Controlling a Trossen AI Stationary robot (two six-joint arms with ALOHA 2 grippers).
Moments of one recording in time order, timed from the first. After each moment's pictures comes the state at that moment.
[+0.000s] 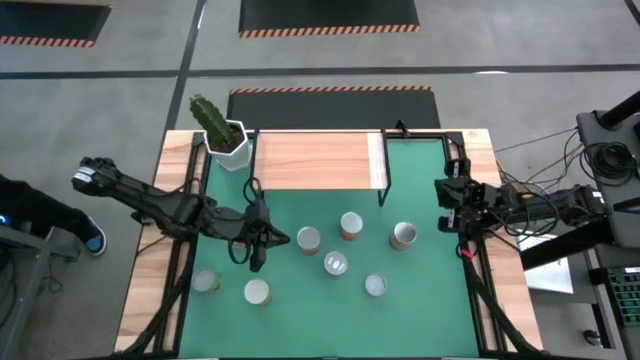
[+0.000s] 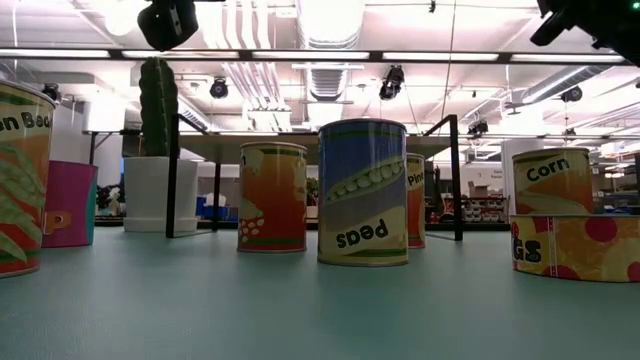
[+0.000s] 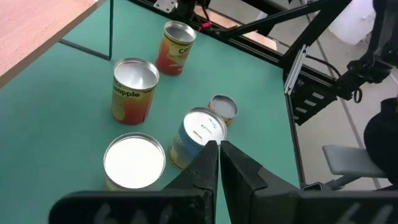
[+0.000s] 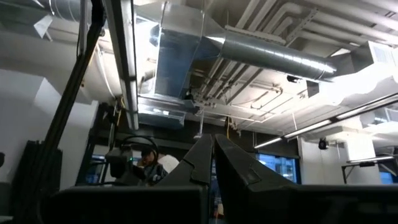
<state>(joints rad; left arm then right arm) -0.35 1.11 0.90 -0.29 -0.25 -0.59 0.01 0.58 0.04 1.27 0.07 -0.25</state>
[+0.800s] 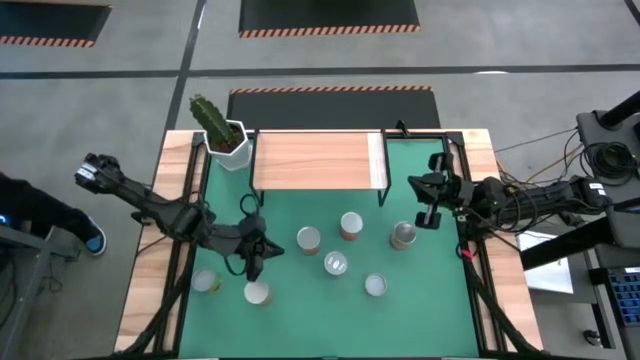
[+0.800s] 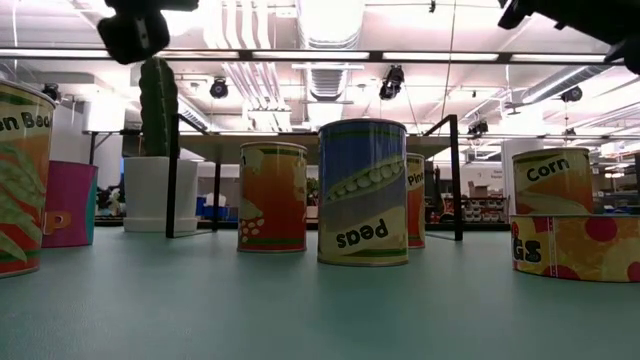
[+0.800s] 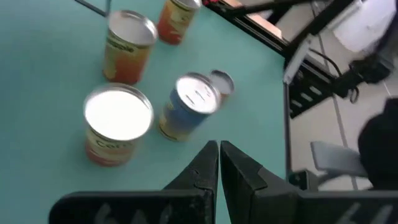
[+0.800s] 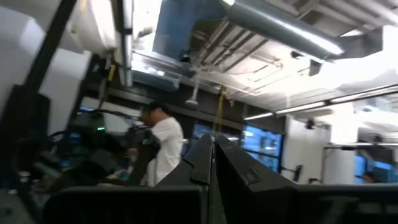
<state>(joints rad) -0.48 1.11 0.83 -0.30 -0.32 -0.80 0.01 0.76 0.24 1.14 0.11 -0.36</state>
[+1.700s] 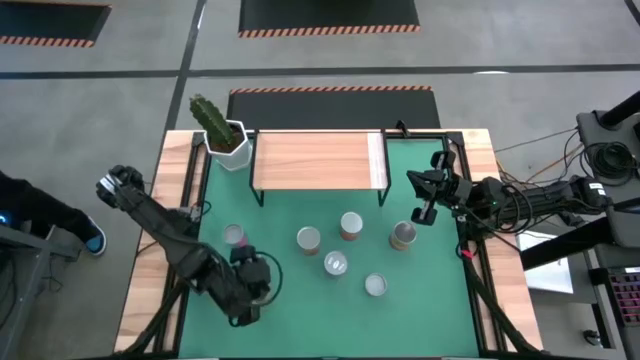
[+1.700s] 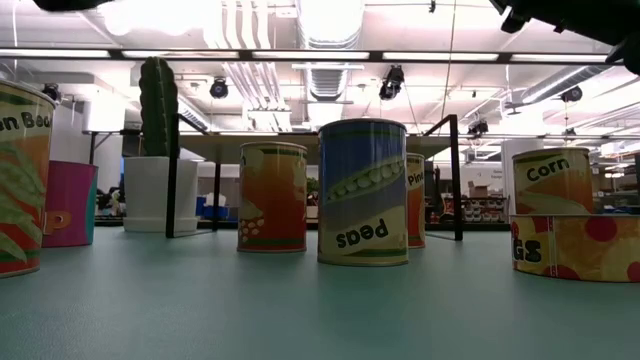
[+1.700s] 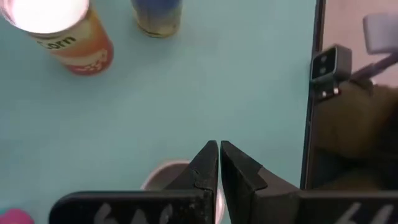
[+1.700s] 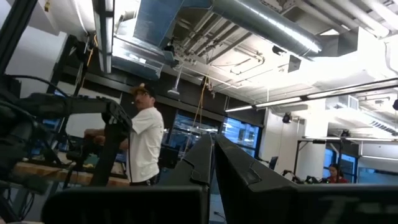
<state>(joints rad) -0.72 1.47 1.23 -0.83 -0.30 -0.91 0.01 0.76 0.24 1.13 0.18 -0.42</state>
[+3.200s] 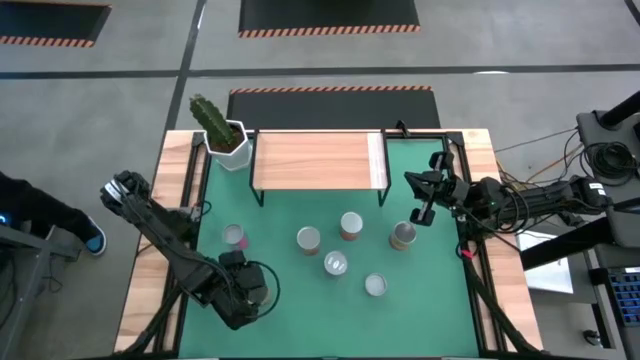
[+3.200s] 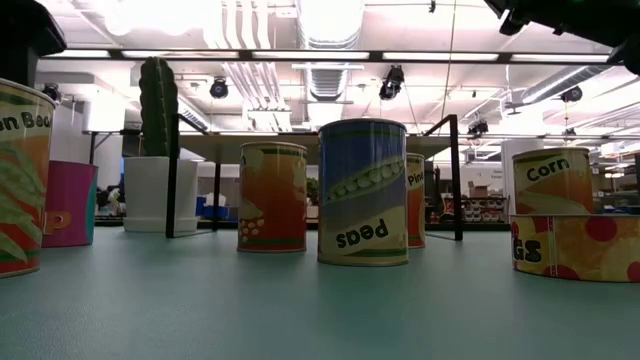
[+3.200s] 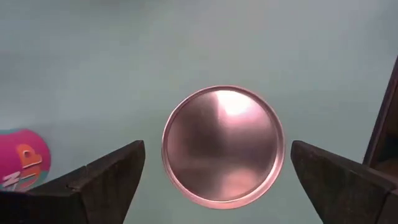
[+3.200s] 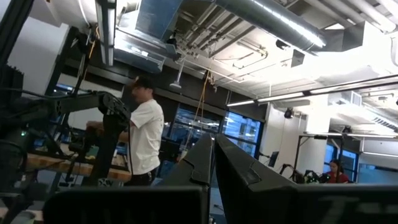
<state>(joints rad) -0.77 1.54 1.13 -0.90 -0.26 -1.10 0.01 0.76 0.24 1.09 0.19 -0.42</state>
